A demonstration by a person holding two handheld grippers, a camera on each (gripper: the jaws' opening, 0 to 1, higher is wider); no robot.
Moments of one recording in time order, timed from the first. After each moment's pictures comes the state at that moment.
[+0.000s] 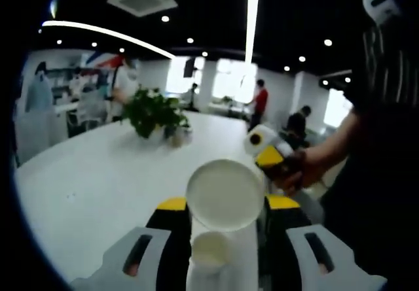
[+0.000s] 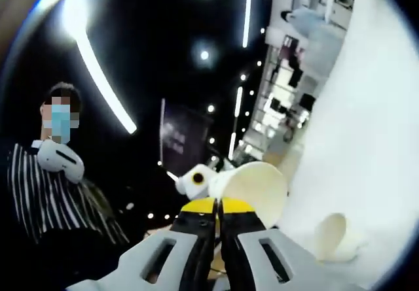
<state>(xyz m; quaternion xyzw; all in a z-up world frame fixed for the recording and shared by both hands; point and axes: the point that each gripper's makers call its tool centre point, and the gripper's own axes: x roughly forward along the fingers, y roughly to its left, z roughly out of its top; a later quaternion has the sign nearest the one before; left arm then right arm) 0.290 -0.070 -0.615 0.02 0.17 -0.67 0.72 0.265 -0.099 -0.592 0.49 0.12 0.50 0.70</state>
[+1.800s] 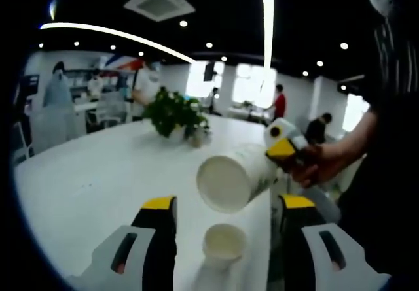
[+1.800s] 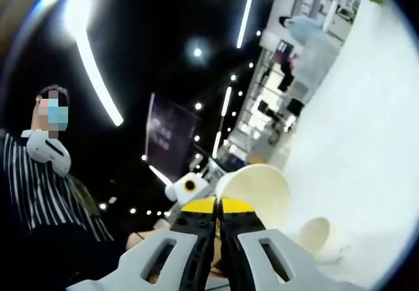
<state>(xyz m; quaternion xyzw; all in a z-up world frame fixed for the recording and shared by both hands) 0.302 -0.052 -0.629 0.01 0.16 -0.62 0.77 0.270 -0.104 -0.601 0.47 0.14 0.47 0.74</state>
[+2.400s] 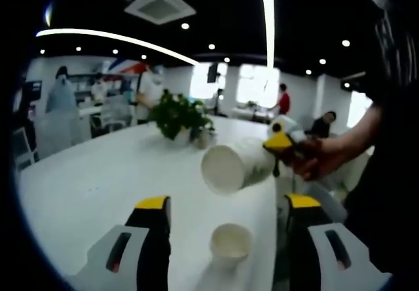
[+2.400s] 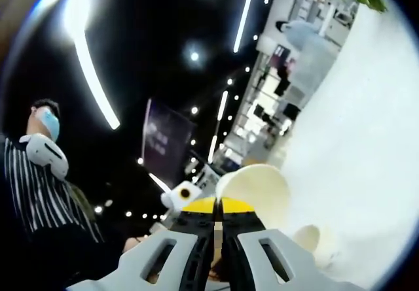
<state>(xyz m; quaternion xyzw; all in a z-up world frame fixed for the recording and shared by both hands) 0.309 -0.046 -0.622 0.03 0.15 -0.60 0.78 0.284 -0.122 -0.594 0.46 0.13 0.45 0.75</state>
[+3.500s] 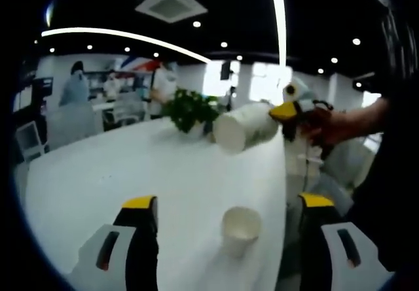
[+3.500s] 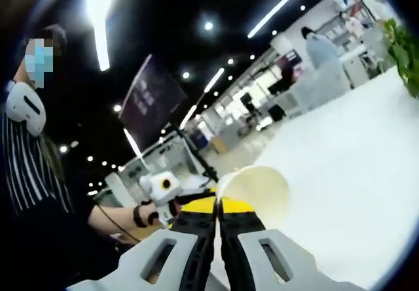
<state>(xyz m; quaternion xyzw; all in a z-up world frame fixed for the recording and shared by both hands) 0.310 -0.015 -0.644 0.02 0.16 -0.57 0.81 0.293 -0.121 -0.572 0.24 0.16 0.44 0.85</state>
